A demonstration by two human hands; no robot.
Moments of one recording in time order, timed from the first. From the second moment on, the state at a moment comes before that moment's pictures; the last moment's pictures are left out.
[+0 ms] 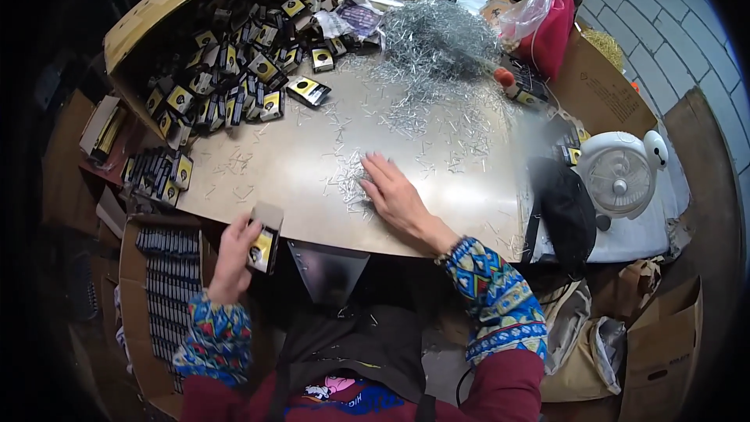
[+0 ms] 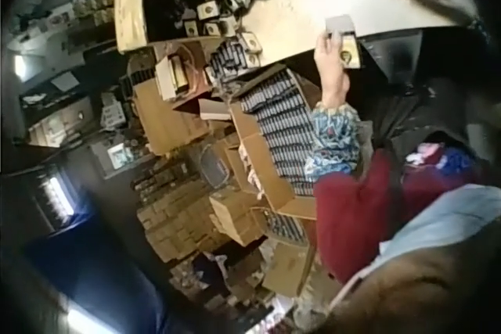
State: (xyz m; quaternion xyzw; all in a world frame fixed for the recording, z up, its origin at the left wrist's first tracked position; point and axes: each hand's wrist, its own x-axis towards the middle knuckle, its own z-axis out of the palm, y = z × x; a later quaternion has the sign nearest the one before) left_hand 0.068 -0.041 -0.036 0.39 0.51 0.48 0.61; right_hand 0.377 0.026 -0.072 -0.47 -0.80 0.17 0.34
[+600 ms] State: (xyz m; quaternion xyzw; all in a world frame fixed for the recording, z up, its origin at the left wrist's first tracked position) left_hand 0.099 -0.169 -0.172 0.21 0.53 0.34 0.74; right_hand 0.273 -0.083 -0.045 -0.45 -0.86 0.17 0.15
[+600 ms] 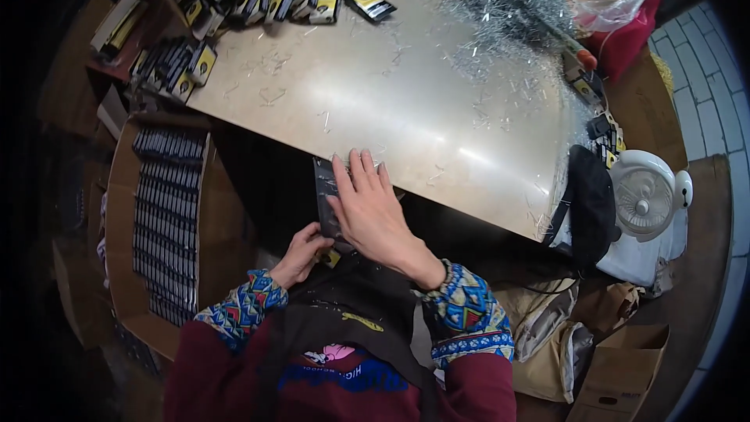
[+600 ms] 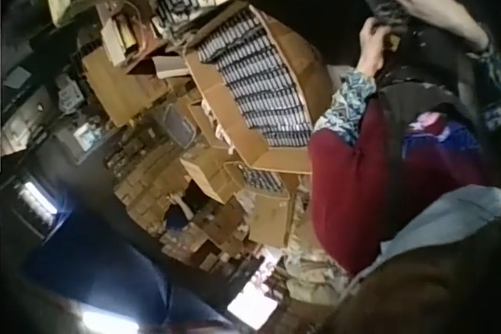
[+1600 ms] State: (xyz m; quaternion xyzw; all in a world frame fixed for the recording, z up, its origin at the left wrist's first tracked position) left_hand 0.104 -0.163 -0.136 0.69 0.53 0.42 0.25; right_hand 0.282 -0.113 -0.065 -0.41 -0.76 0.44 0.24
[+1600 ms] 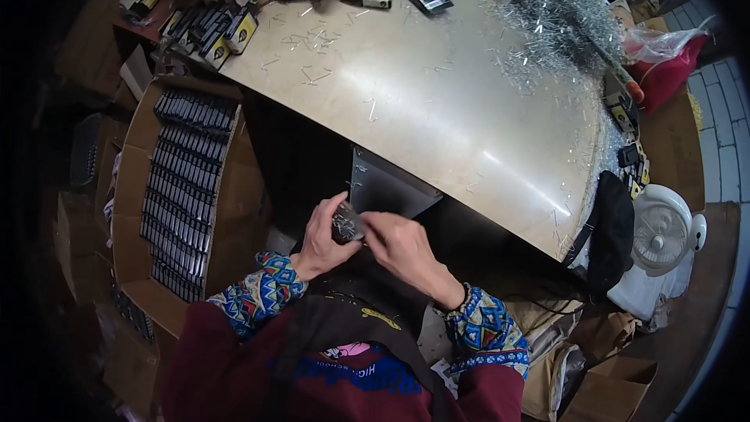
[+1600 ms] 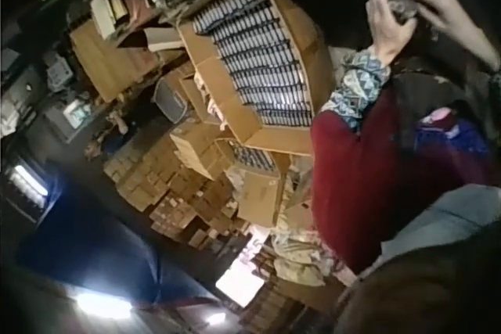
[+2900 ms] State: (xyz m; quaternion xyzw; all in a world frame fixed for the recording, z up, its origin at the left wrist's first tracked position) left_hand 0.119 -0.109 -0.079 0.61 0.61 0.43 0.27; right_hand 0.275 -0.073 -0.051 -0.48 -0.67 0.32 0.48
